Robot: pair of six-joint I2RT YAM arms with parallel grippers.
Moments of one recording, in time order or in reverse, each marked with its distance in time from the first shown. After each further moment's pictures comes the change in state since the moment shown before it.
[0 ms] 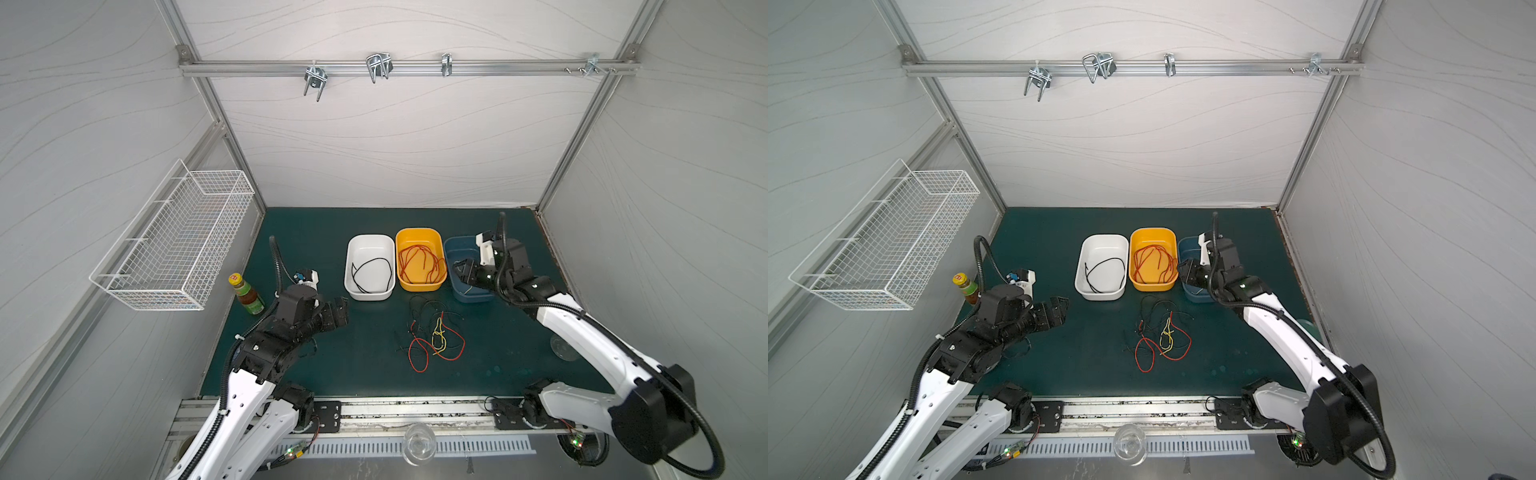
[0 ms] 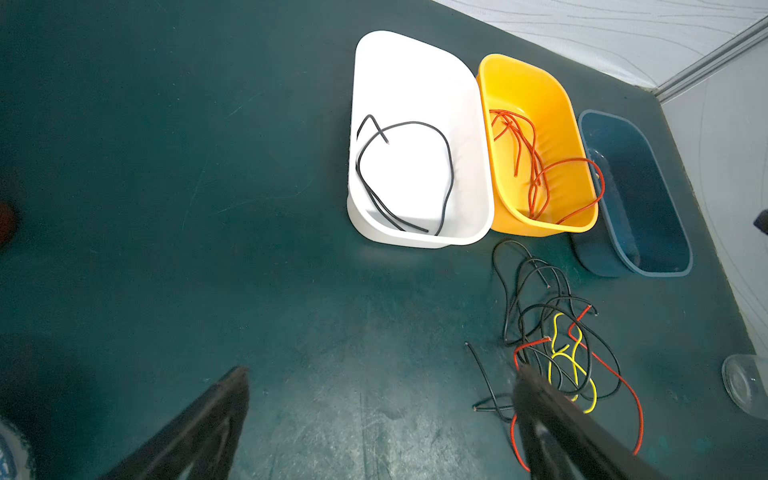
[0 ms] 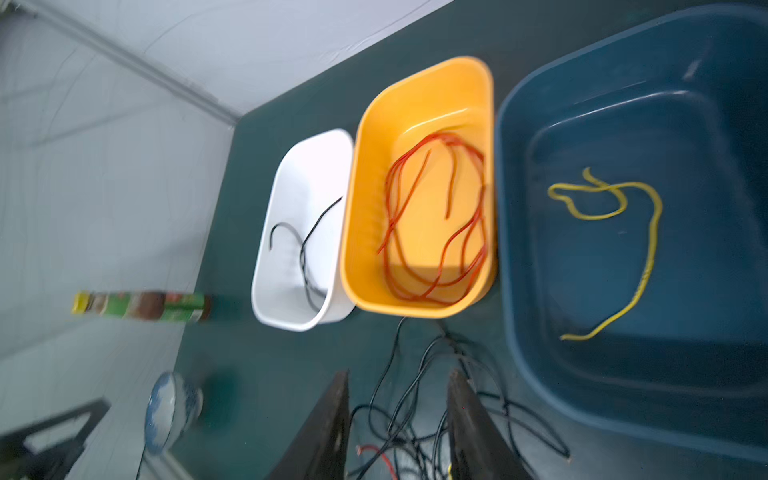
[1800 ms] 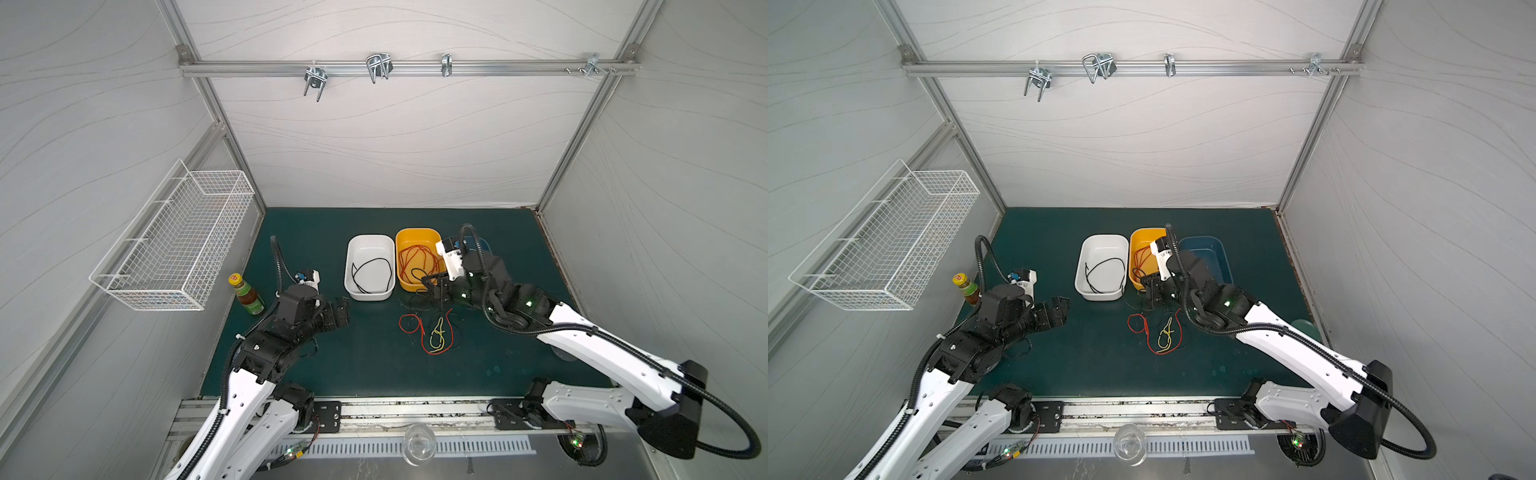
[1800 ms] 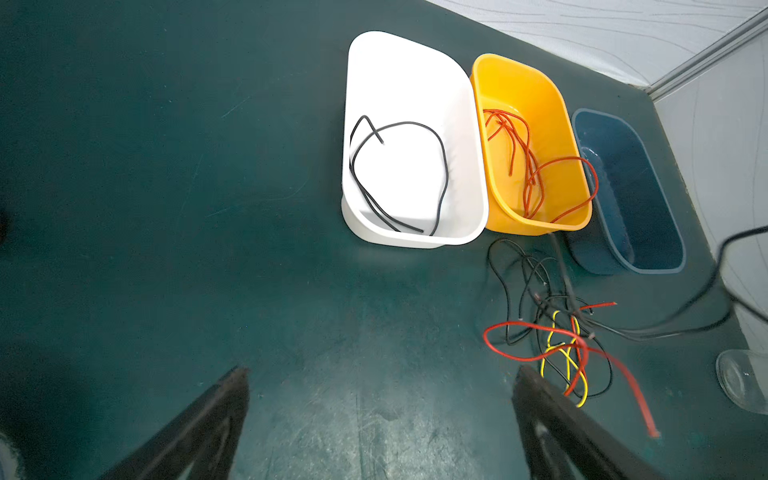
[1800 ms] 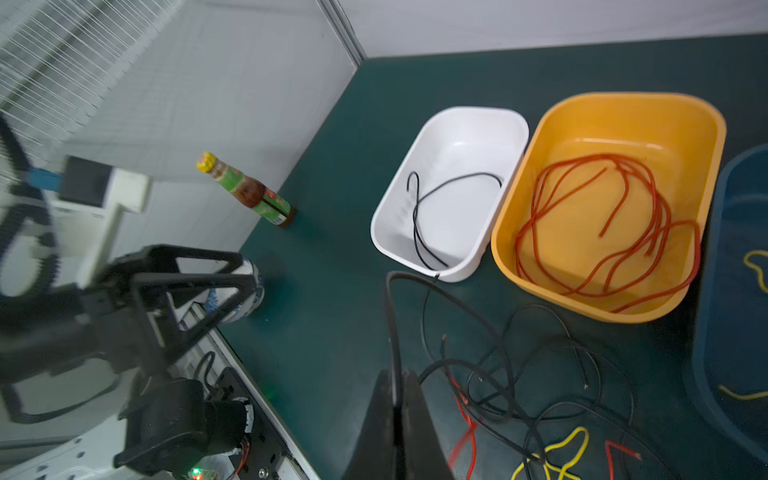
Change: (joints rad) left arm -0.016 0.004 0.000 0.010 0.005 0.001; right arm 0.417 -0.008 0.254 -0.127 0.216 -0.118
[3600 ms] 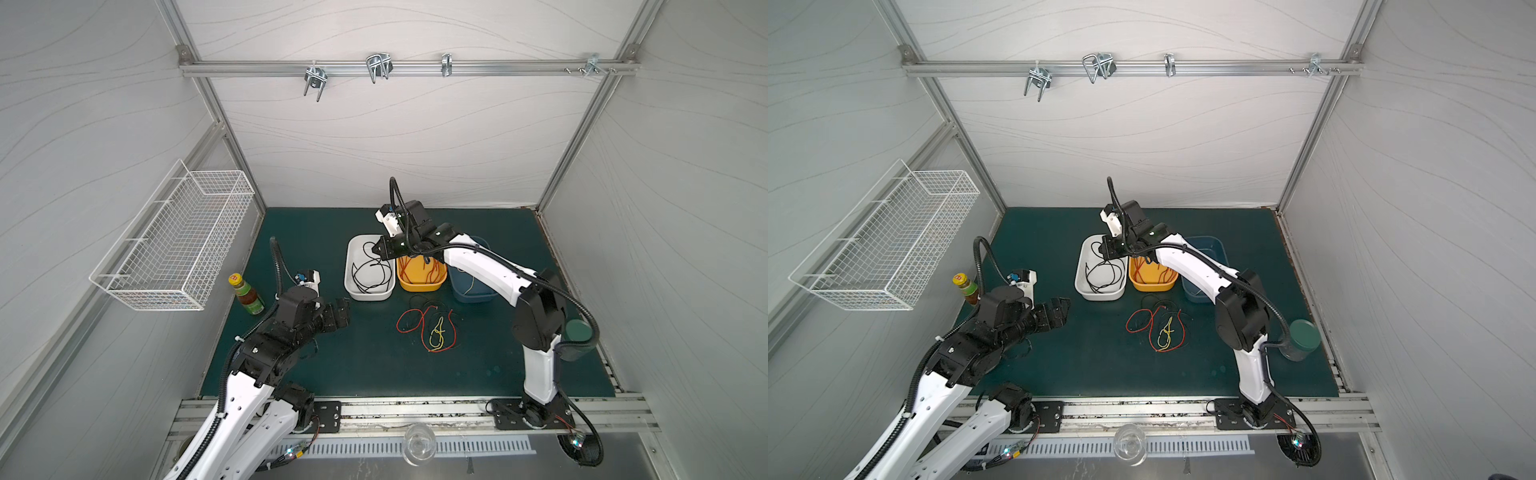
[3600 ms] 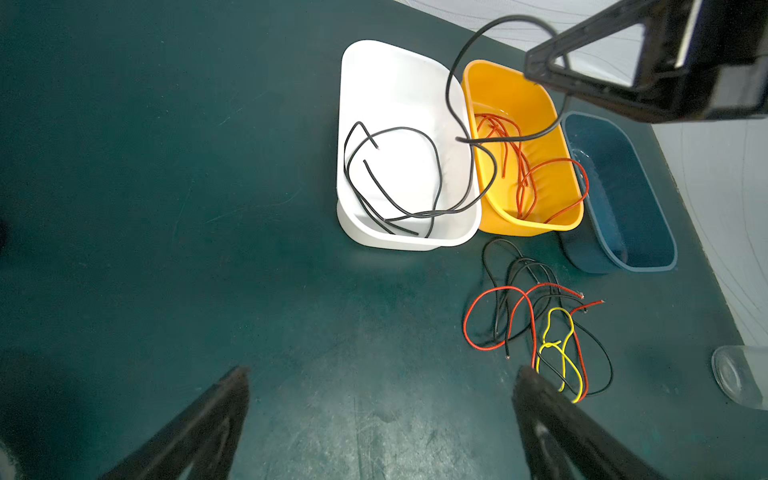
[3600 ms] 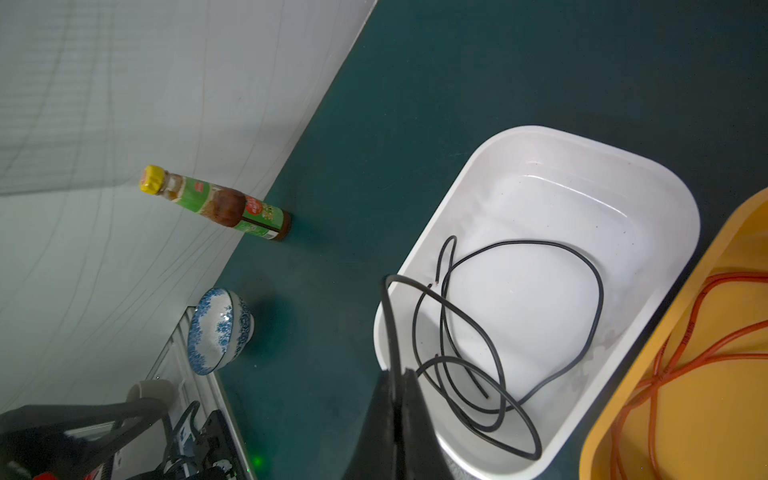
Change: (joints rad) left arm -0.022 -0.021 -0.004 0.005 -0.017 0.003; right arm -0.150 0.895 0.699 -0.024 -0.346 -0.110
